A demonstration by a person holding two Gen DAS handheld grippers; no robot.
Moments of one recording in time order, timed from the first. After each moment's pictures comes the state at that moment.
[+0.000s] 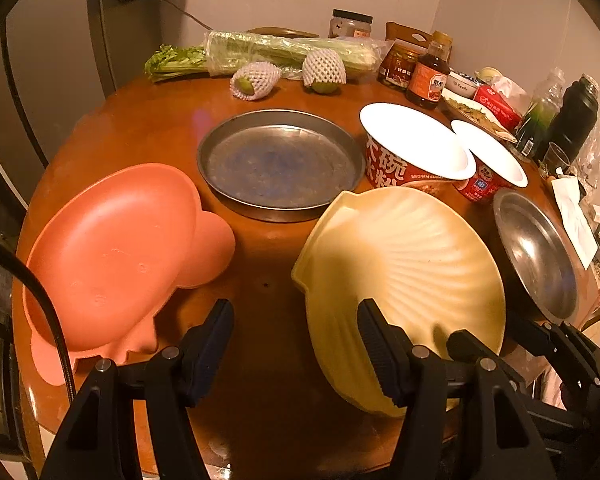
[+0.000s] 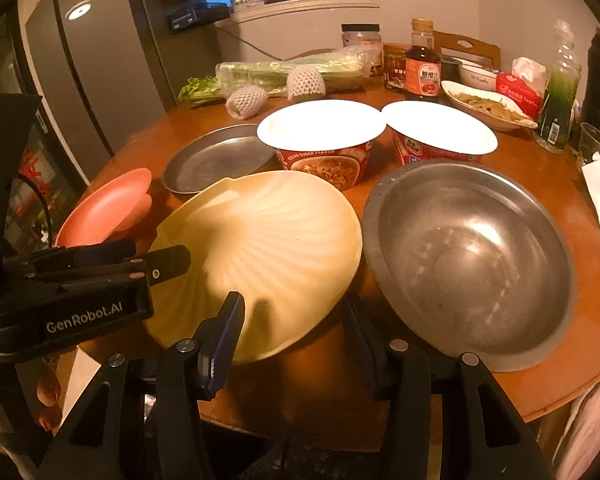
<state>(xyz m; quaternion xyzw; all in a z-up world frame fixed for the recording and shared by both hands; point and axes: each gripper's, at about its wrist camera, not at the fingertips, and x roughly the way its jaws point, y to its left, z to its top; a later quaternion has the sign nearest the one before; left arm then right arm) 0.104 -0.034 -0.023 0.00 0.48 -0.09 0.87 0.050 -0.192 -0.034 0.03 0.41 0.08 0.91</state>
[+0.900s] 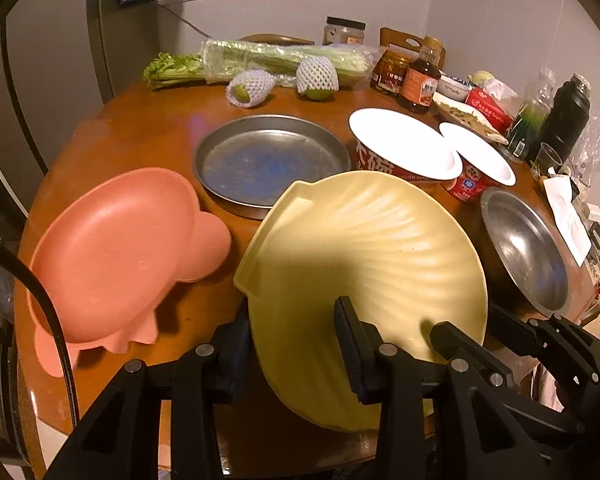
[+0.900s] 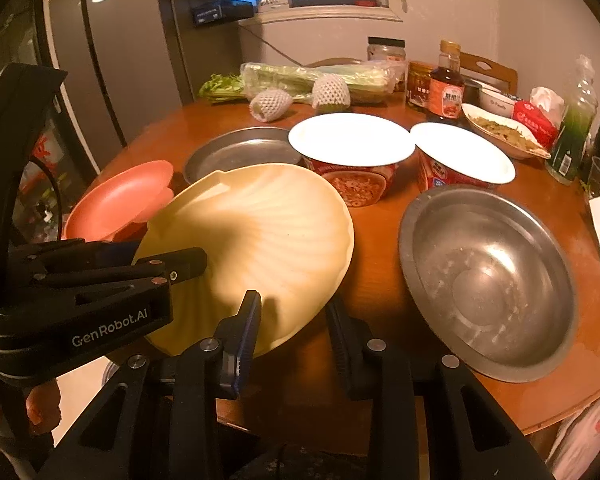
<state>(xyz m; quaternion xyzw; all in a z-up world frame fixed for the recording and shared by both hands) 0.093 -0.033 -0.015 0.00 0.46 -0.10 0.88 0.048 -0.175 -0.027 -0.01 0.40 0.10 0.91</state>
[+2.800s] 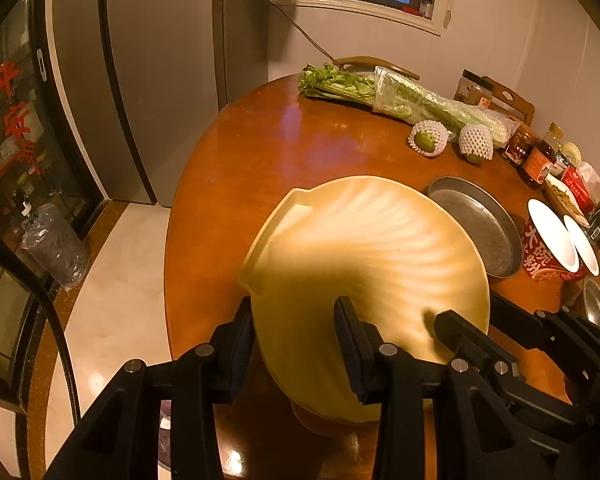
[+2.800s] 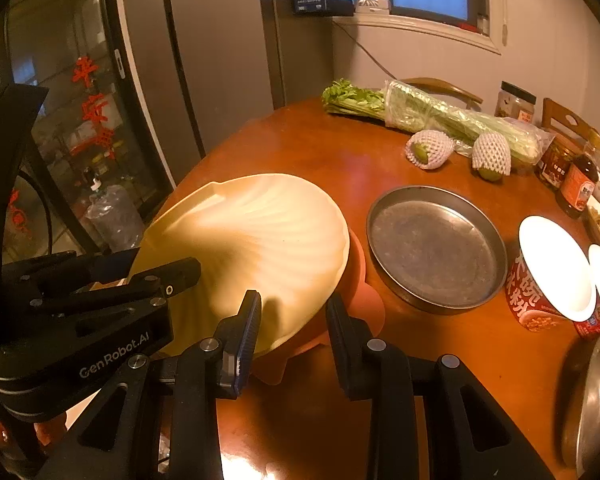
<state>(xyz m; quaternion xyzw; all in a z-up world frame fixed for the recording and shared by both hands) 0.110 0.127 -0.003 -0.05 0.44 0.04 0.89 0.115 -0.014 -0.013 -0.06 0.39 0.22 0.89</state>
